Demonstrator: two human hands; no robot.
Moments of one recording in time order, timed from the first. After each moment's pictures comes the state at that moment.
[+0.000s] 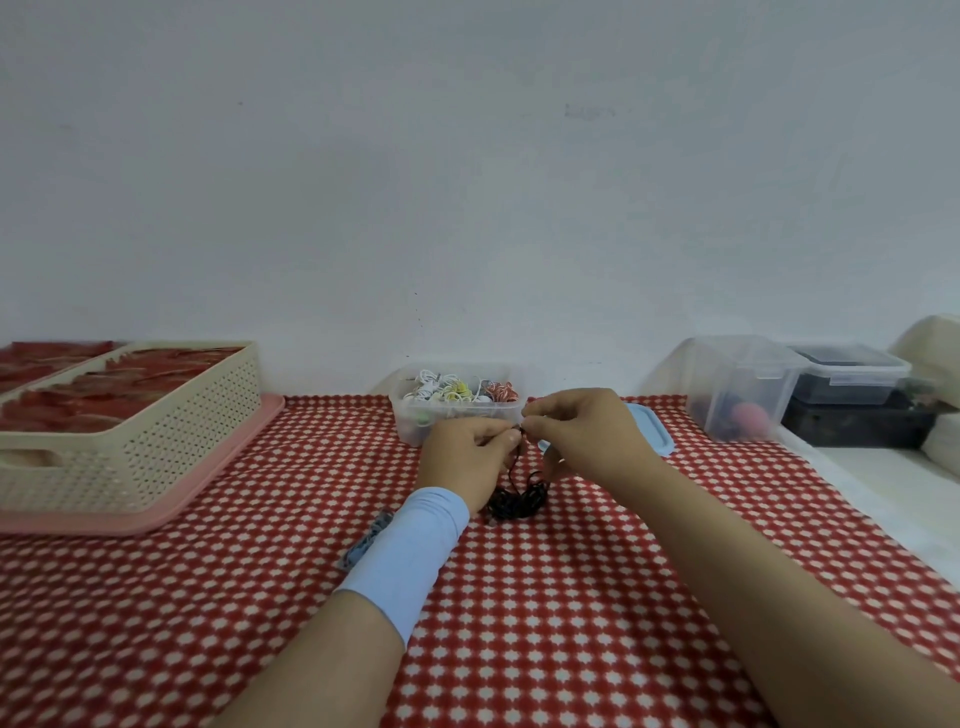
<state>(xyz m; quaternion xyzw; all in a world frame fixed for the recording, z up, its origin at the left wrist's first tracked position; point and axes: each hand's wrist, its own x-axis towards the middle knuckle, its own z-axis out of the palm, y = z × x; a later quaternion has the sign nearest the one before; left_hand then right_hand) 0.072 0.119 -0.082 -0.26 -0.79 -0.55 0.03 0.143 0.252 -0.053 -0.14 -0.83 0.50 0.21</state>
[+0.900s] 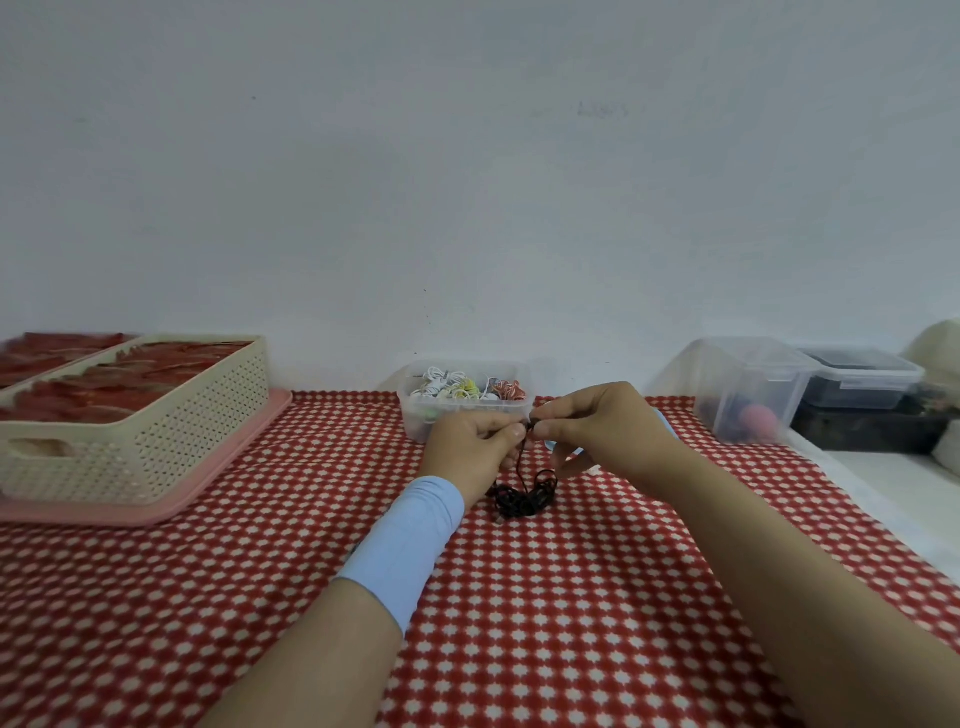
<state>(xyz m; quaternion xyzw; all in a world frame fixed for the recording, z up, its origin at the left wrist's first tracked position) 0.066 0.115 -0.080 -0.26 -0.76 -0.60 -0.03 0.150 0.264 -0.045 -0.07 -0.81 0.56 0.15</state>
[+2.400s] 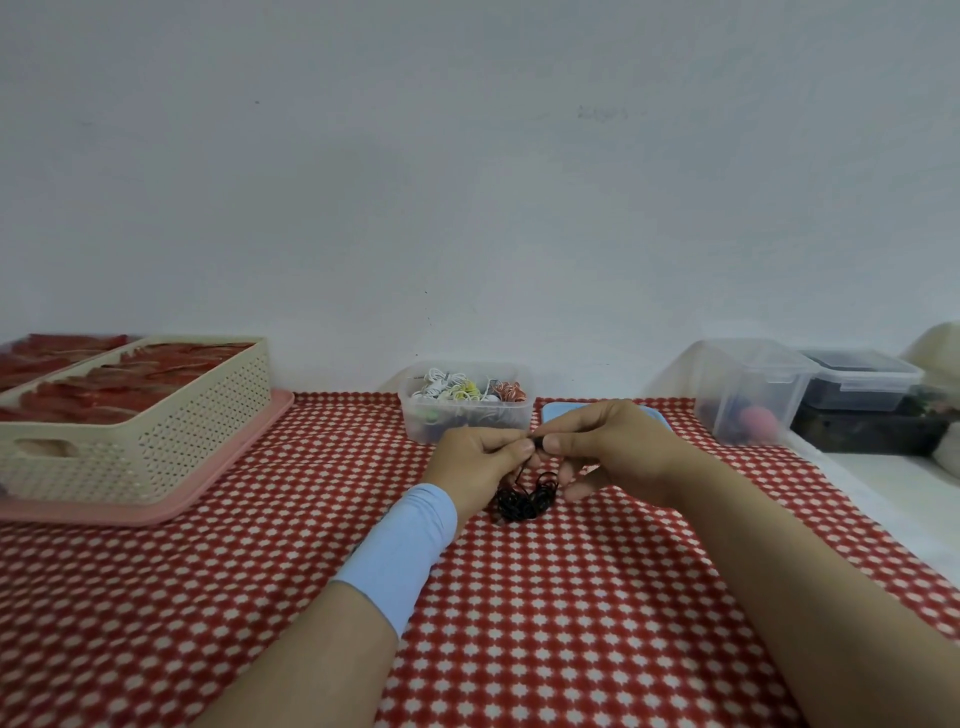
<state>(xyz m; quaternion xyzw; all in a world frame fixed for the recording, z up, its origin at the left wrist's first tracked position) 0.071 0.109 -0.087 -0.31 -0.73 -0.60 -0.09 0.152 0.281 -0.053 -0.06 -0.77 0.63 0.03</state>
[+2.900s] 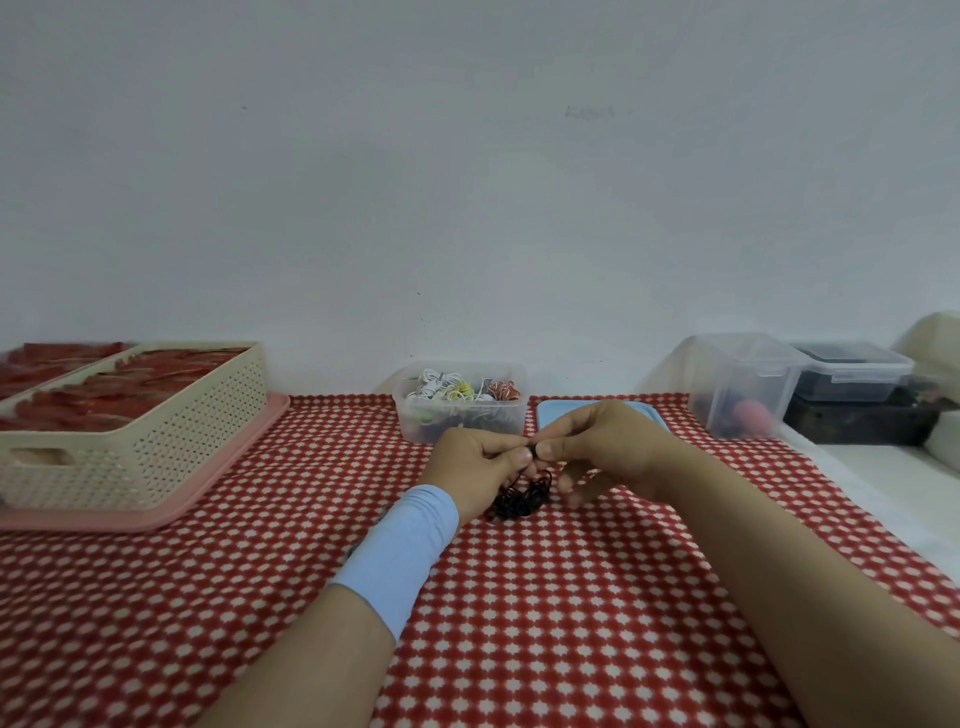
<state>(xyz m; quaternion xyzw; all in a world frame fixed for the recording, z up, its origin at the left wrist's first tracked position) 0.075 0.110 -0.086 -0.34 -0.77 -0.54 -0.07 0.154 0.281 -0.051 -0.12 -0.80 0.59 0.02</state>
